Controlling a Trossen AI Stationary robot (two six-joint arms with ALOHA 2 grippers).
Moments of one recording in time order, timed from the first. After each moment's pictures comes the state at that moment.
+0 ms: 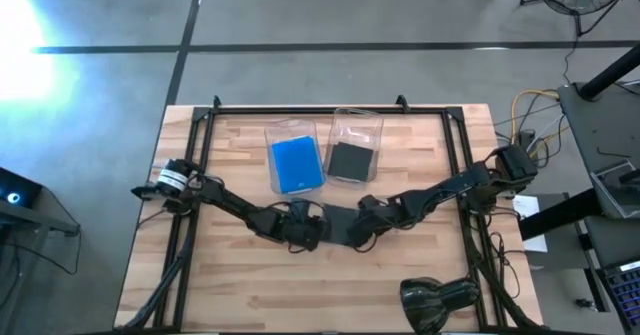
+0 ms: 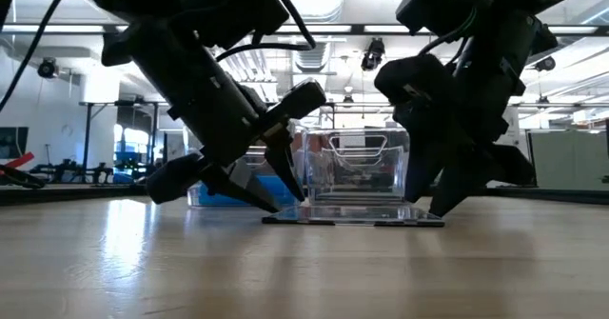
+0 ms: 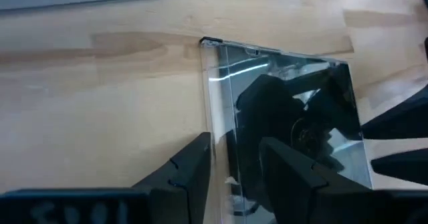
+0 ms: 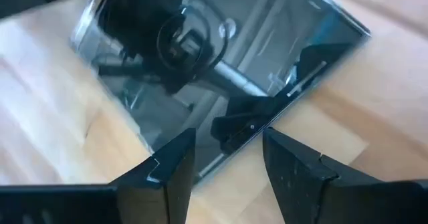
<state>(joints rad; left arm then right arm) -0.31 1.94 1.03 -0.07 -0.53 -1.59 0.27 1.71 0.80 -0.15 0.03 1.31</state>
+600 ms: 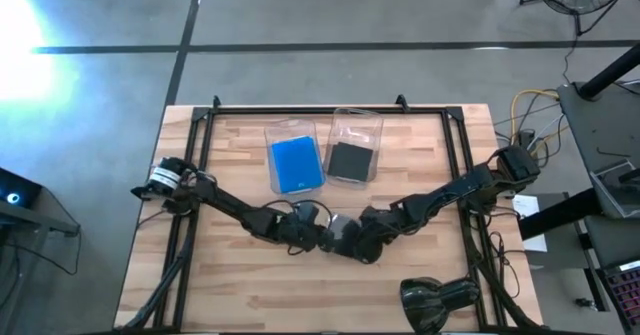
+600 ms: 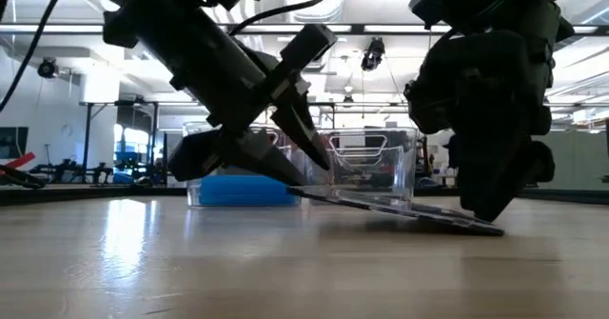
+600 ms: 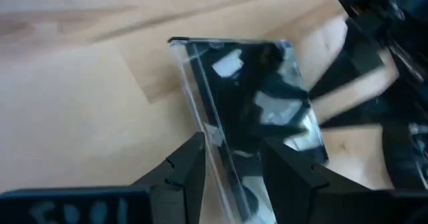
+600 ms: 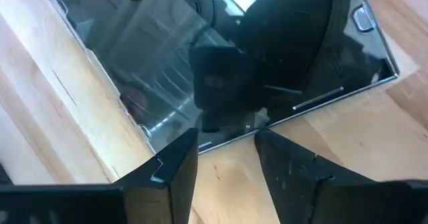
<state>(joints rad) -0.34 1.85 1.02 0.08 -0.41 -1.32 0.30 1.71 0.81 -0.23 -0.10 1.12</state>
